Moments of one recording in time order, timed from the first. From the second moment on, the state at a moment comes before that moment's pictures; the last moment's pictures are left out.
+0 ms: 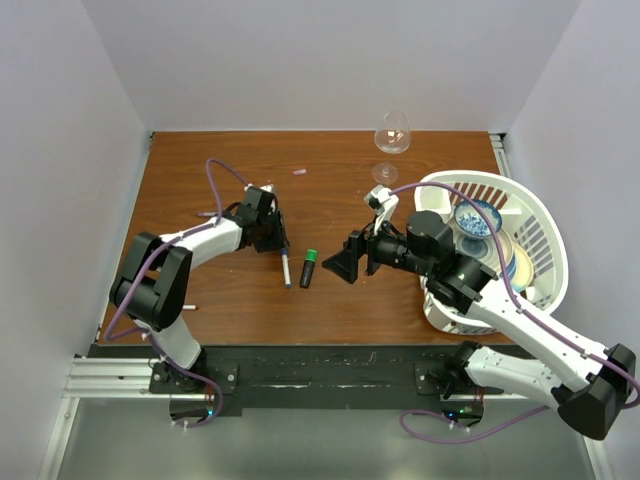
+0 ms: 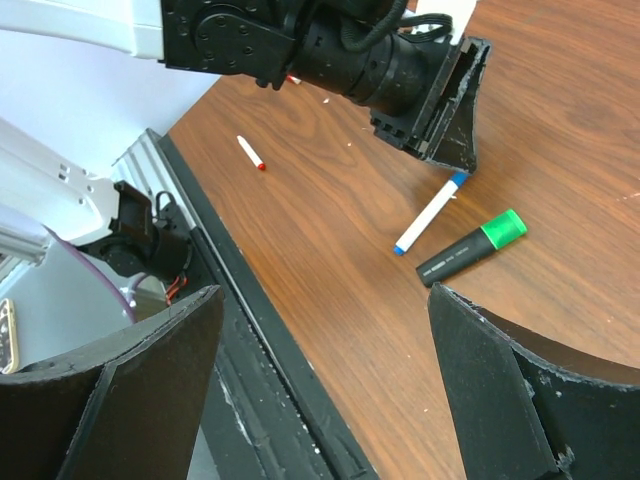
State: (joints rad) left arm -0.41 1.70 0.98 -0.24 0.05 -0.56; right arm 0.77 0.98 0.87 -0.16 -0.28 0.38
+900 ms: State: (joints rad) left arm -0.05 1.79 1.46 -0.81 -0.32 -0.99; right arm 0.77 0.94 0.86 -0.19 -0.28 0.38
